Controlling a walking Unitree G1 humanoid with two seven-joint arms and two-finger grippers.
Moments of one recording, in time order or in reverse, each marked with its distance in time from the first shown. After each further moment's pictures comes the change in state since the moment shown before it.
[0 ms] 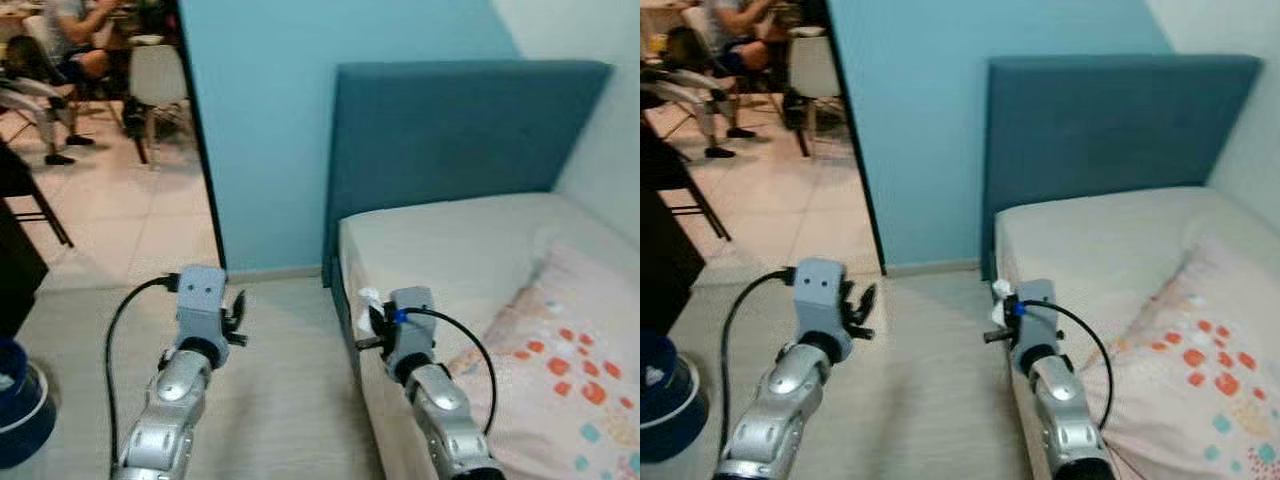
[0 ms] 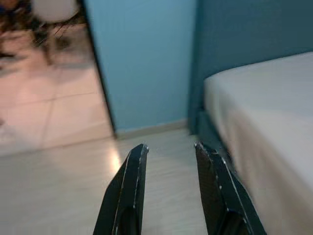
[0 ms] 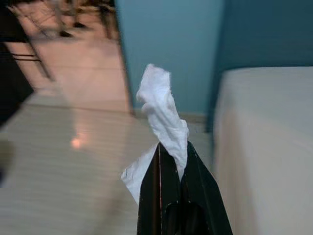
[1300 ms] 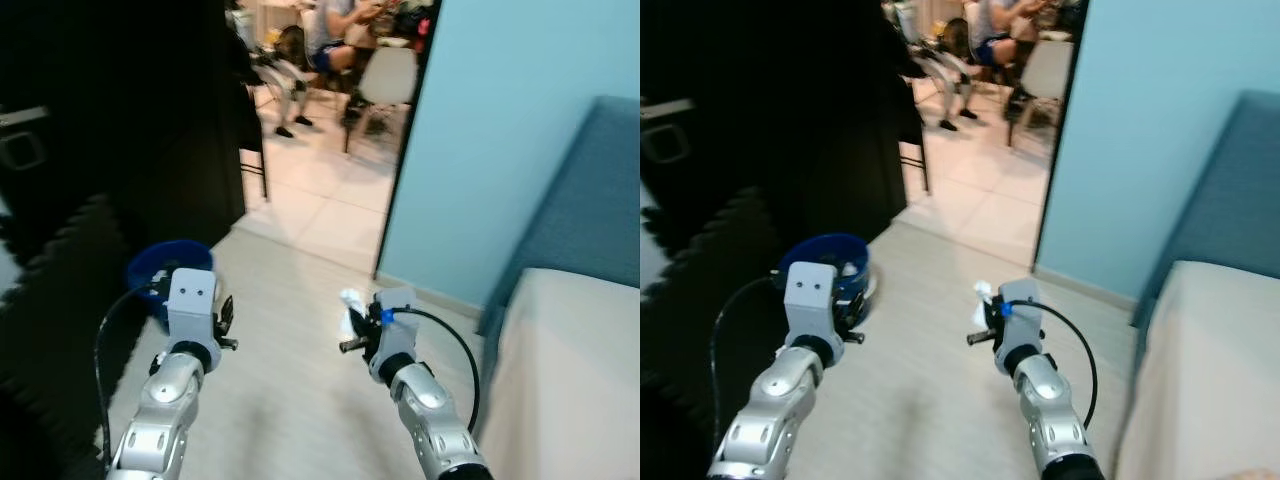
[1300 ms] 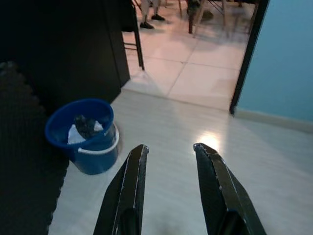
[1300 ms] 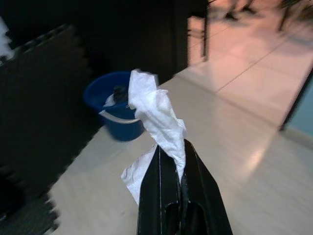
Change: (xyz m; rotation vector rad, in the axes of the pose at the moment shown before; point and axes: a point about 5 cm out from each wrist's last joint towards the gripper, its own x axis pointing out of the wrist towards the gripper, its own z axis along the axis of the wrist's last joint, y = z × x) left arm -0.002 -0.003 -0.006 0.011 0.043 -0.029; right arm 0.003 0.007 -0.006 0.035 0.019 0.060
